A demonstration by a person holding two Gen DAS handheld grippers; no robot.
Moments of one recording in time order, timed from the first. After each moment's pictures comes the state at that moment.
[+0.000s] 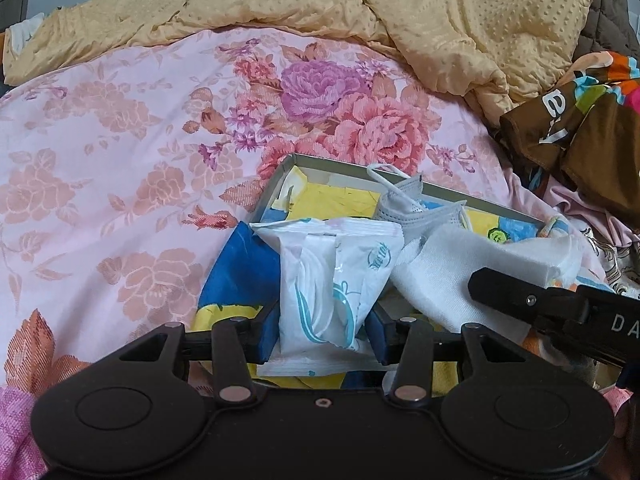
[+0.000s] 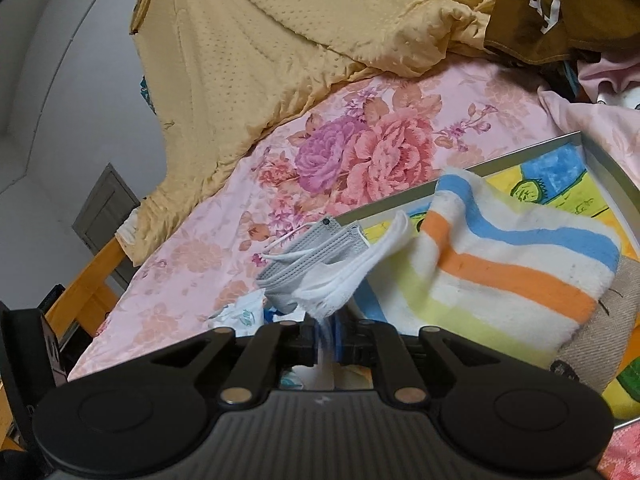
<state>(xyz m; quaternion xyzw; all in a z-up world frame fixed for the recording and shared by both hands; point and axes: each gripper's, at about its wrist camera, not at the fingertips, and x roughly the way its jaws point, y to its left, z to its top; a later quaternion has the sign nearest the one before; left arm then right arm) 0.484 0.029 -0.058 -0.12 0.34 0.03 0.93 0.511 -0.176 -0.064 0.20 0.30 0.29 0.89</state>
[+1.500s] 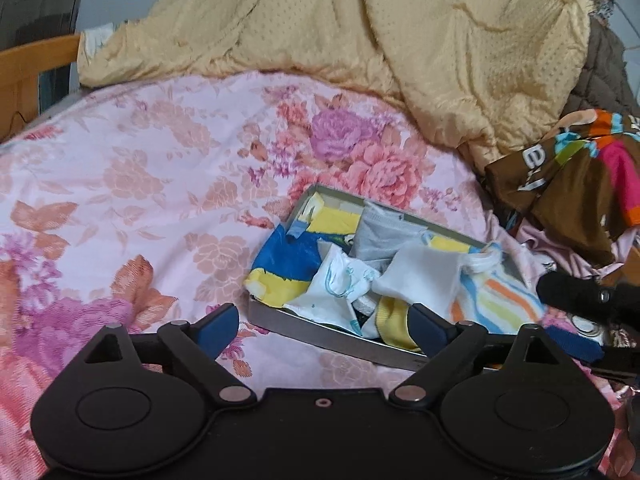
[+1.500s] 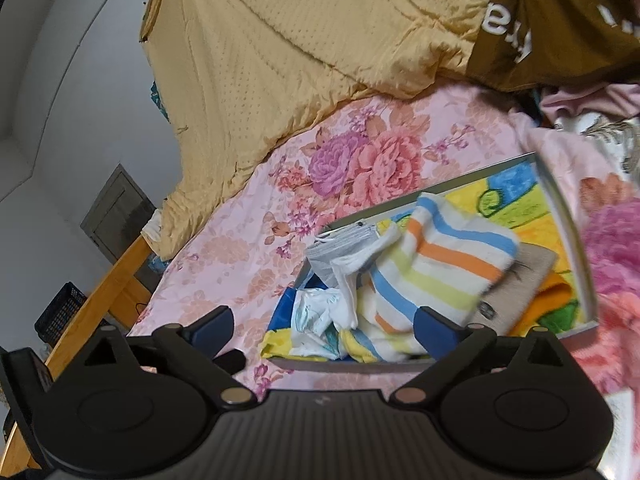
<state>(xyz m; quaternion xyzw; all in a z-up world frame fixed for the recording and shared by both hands) 0.370 0.024 -0.005 -0.17 0.28 0.07 0.94 0.428 -0.233 -0.002 0.19 0.31 0.29 0.89</state>
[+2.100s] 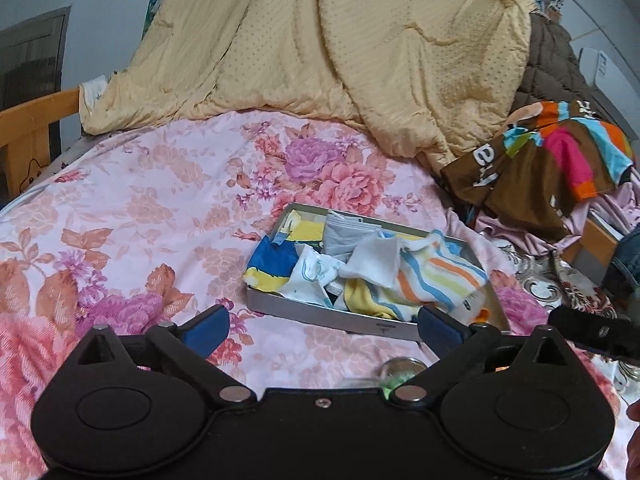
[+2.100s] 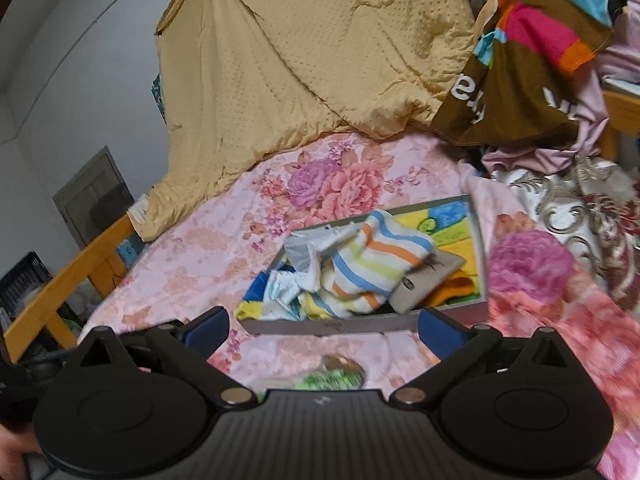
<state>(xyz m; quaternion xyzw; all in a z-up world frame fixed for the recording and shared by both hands) 0.280 -0.006 0.032 -0.12 0.25 0.04 0.96 0.315 -0.271 0.024 0.11 0.27 0.23 0.93</state>
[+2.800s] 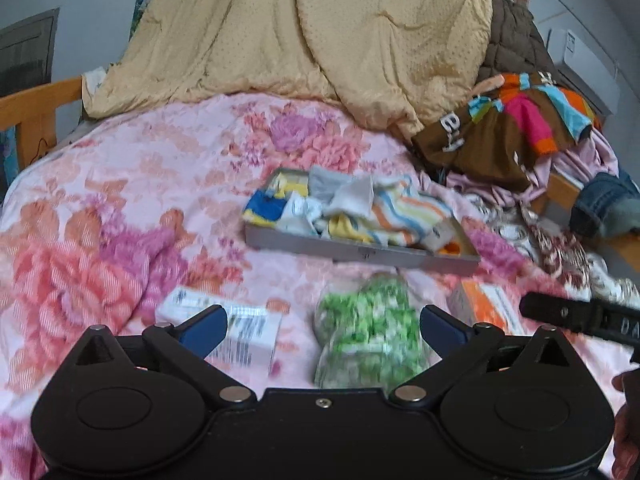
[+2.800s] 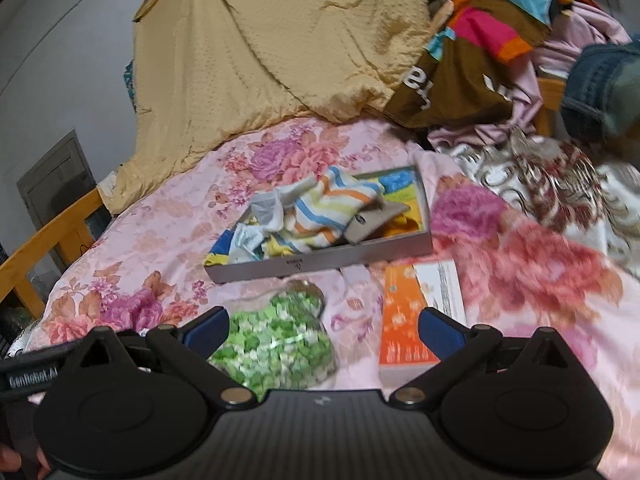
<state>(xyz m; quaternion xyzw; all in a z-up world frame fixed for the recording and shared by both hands) 0.188 -0.021 -0.002 -0.10 0.26 0.01 0.96 0.231 -0.281 -0.013 0.10 0.27 0.16 0.94</state>
